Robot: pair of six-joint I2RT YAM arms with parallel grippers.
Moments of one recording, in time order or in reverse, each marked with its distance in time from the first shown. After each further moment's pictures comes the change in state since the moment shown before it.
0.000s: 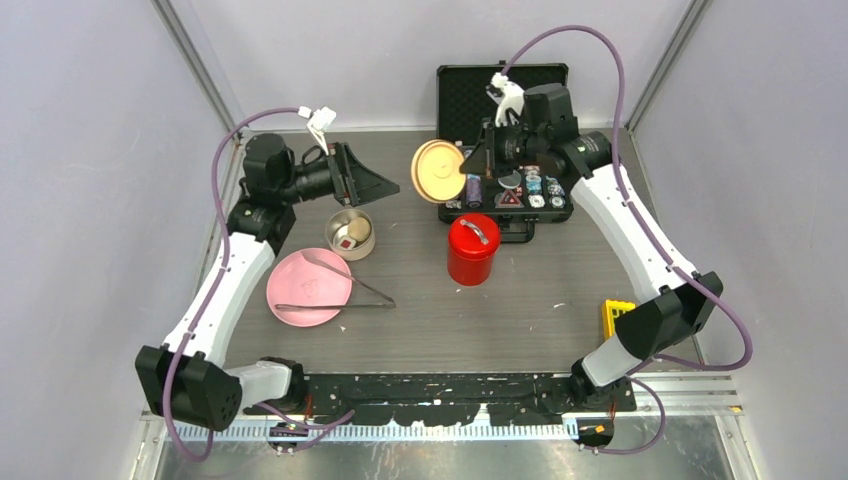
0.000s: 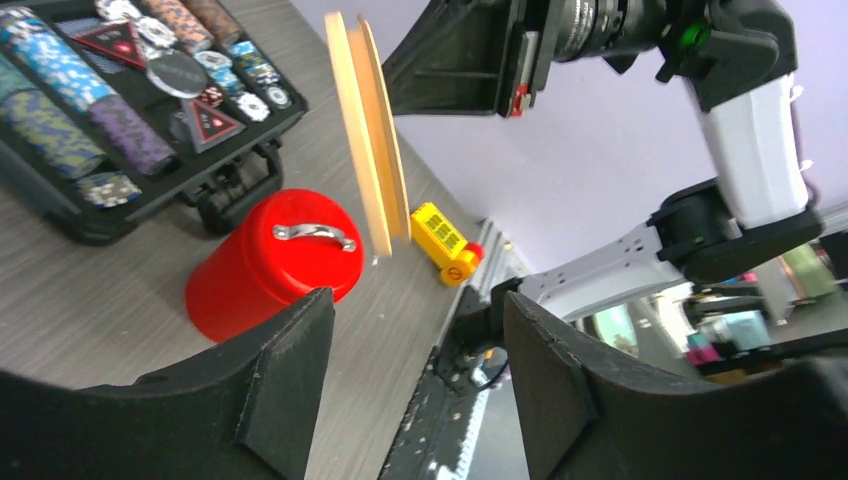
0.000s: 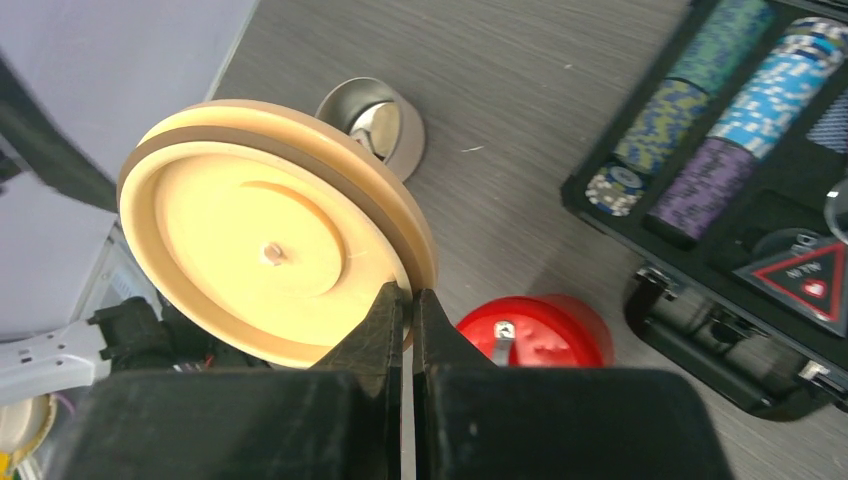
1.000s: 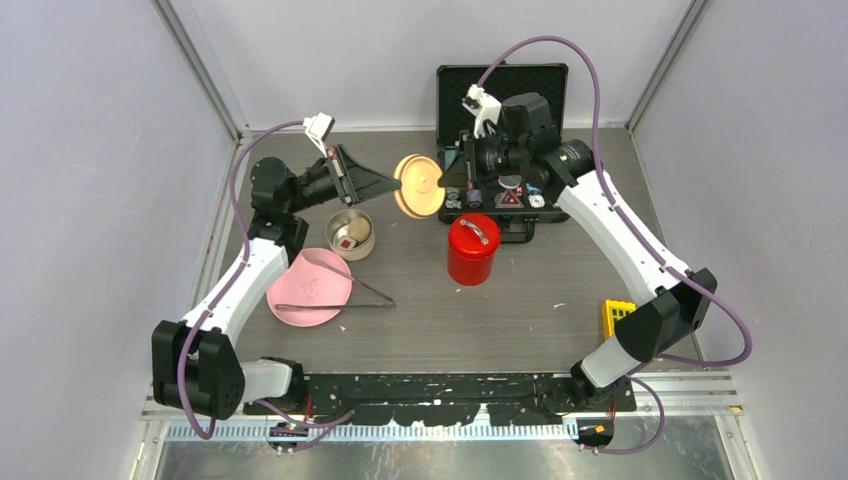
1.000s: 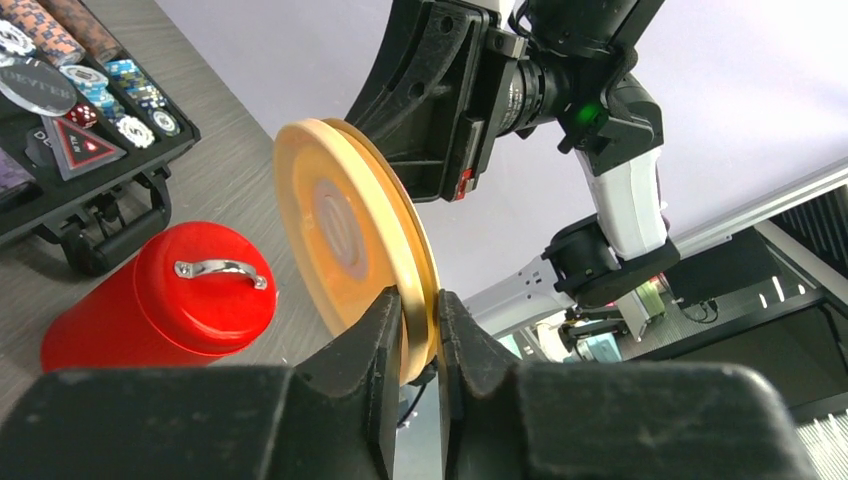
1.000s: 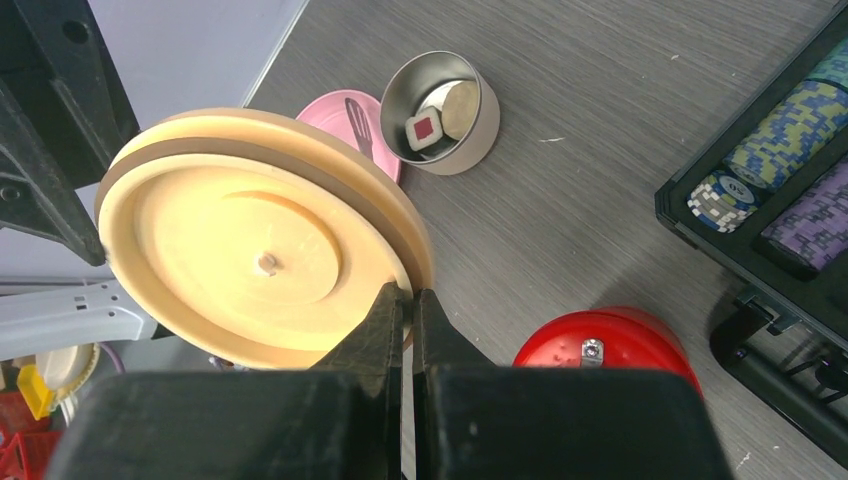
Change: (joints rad) left arm 0.004 0.058 -0.256 0.718 0.054 -0.554; right arm 0.123 0.001 -0.040 0.062 -0.055 0.041
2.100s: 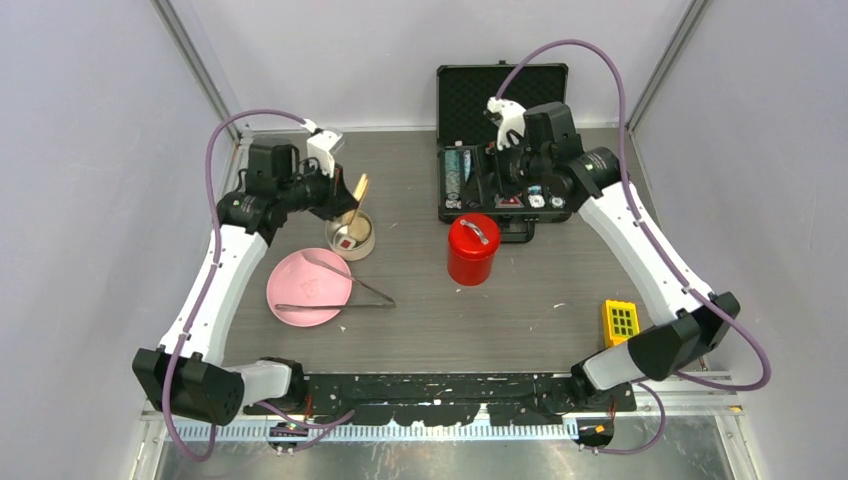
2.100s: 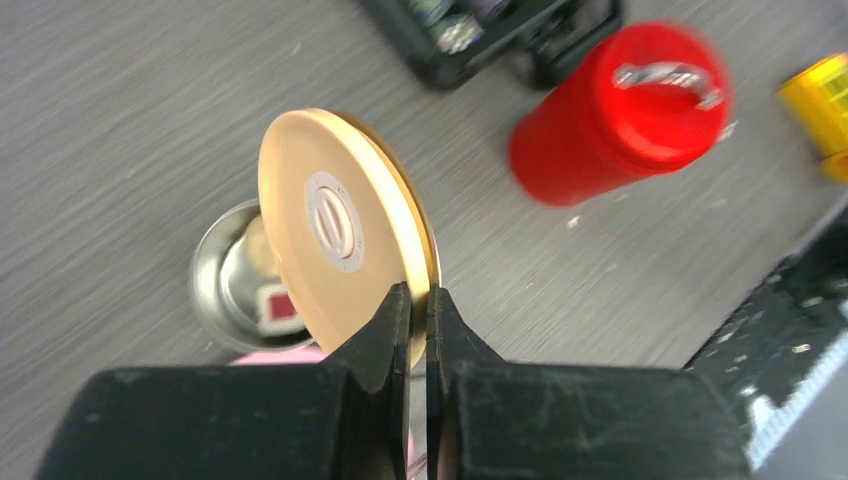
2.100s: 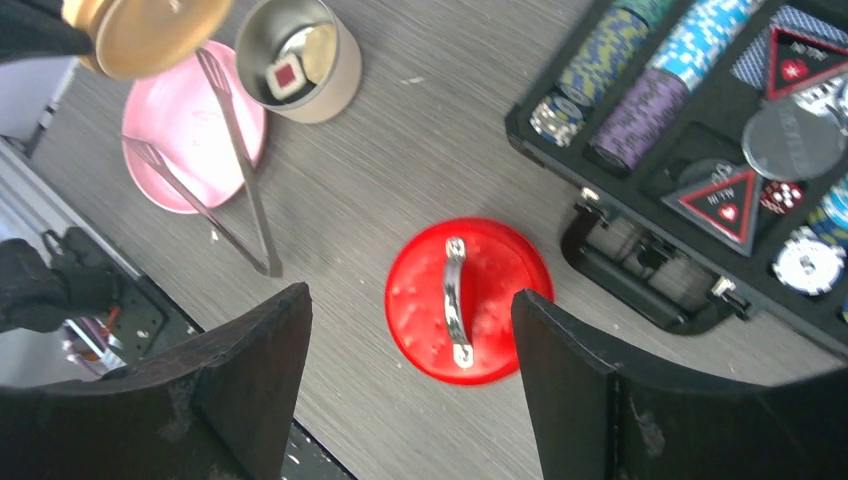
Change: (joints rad) left arm 0.027 -0.031 0.350 -1.217 -0.426 1.212; right arm -0.048 -0.084 -0.030 -0.154 0.167 -0.169
